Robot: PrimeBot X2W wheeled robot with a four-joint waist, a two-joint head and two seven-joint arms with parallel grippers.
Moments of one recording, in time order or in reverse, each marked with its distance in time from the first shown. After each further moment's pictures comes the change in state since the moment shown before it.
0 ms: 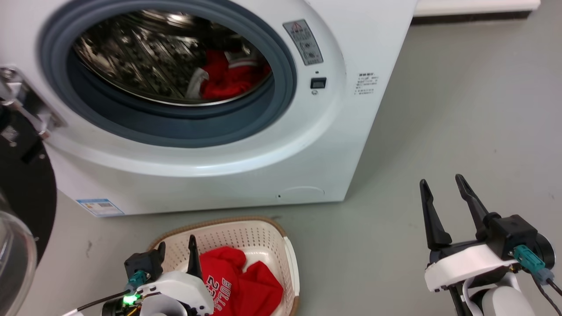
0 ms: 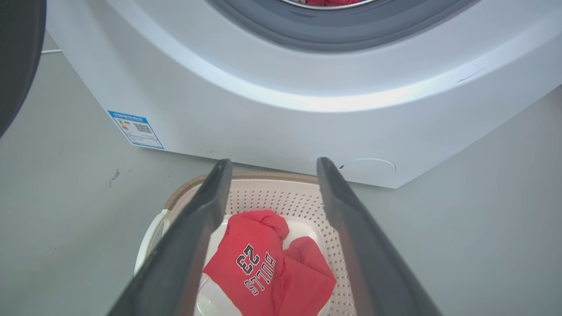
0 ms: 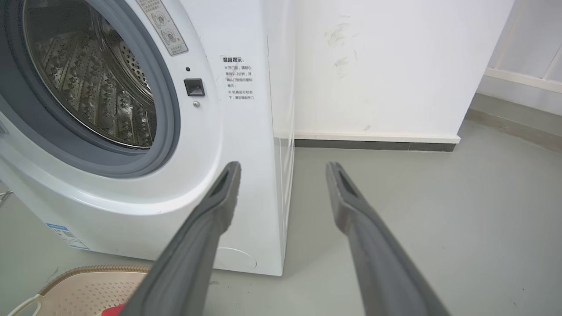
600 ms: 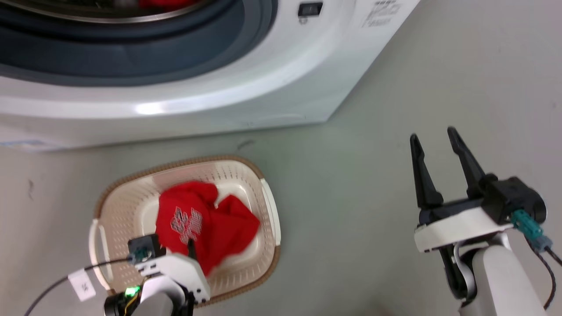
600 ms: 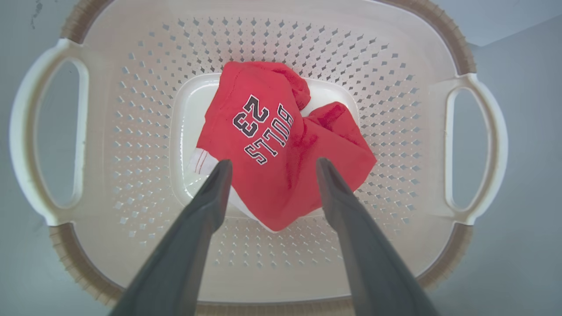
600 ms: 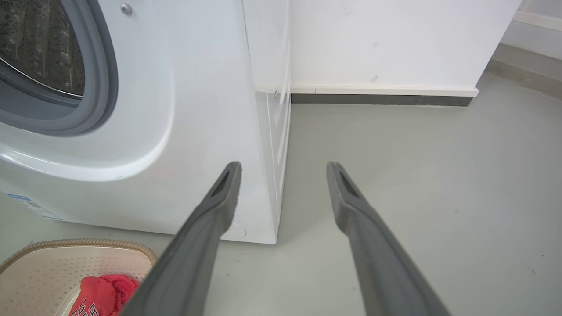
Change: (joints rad) left arm -0.292 0.006 -0.002 0.483 -0.075 -0.027 0.000; right arm -0.169 0.000 0.048 0.039 0.025 0.000 -0.055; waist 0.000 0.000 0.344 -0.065
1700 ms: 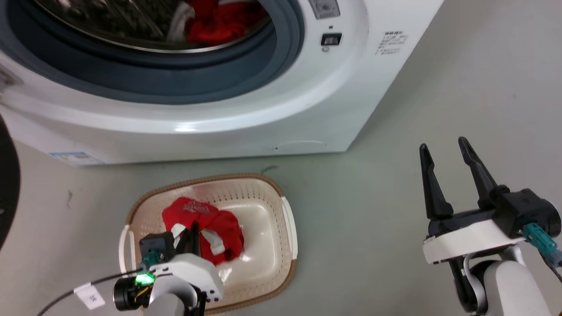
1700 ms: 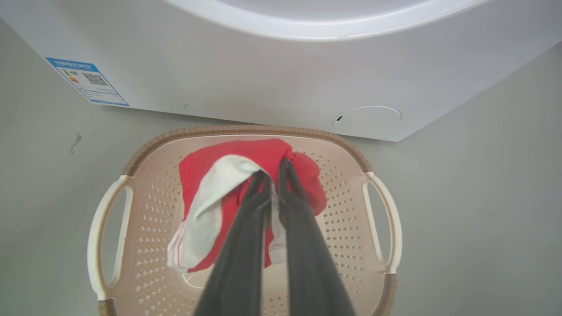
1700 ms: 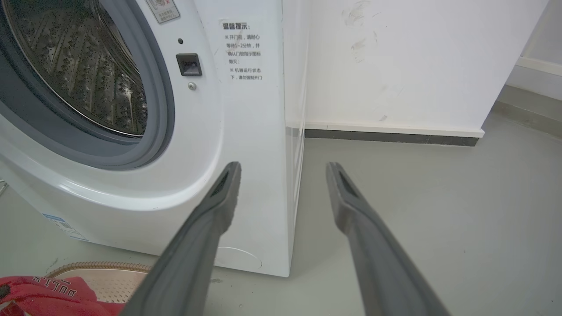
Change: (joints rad) left arm 0.255 -0.006 -0.054 -0.507 0.083 0.000 0.001; right arm 0.113 0.000 -0.029 -0.141 -0.025 0.000 0.074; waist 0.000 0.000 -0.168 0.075
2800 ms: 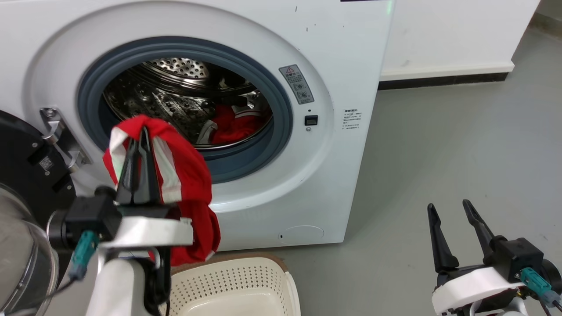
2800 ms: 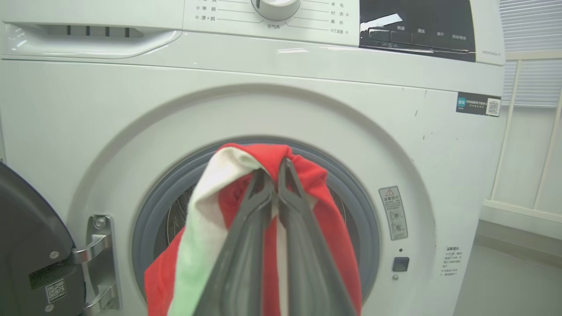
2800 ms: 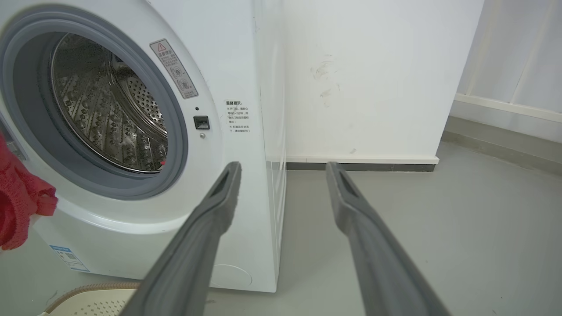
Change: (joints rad) left arm 0.014 0.046 0.095 -0.629 0.122 -0.031 -0.001; right arm 0.162 0.000 -0.048 0.049 0.001 0.000 0.012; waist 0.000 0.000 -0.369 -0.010
